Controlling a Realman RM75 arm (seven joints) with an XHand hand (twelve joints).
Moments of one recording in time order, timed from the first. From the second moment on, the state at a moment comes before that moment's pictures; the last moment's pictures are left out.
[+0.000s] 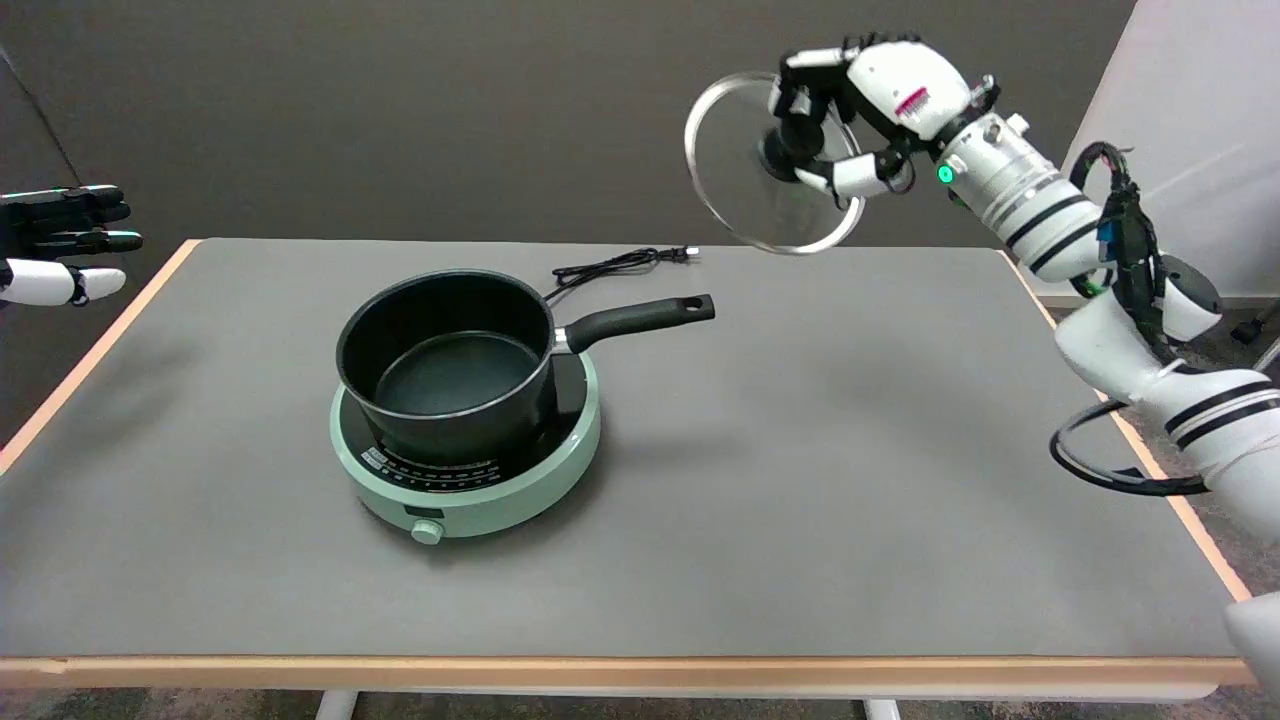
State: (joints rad) arm 0.38 -0.84 -1.58 1.35 -0.52 0.35 1.37
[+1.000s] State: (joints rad) arm 0.67 -1.04 -1.98 1.51 -0.64 0.29 1.37
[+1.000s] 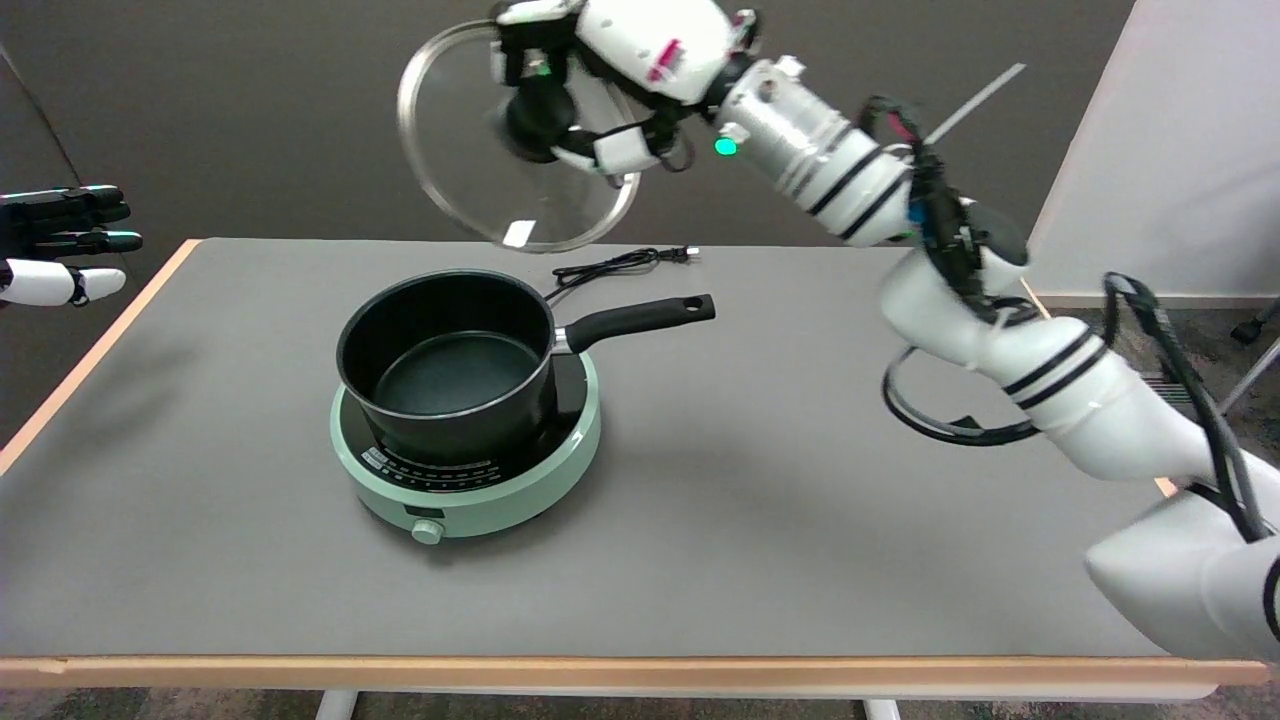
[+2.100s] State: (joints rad) arm 1.05 -1.19 -2.47 1.18 -0.73 0.30 1.68
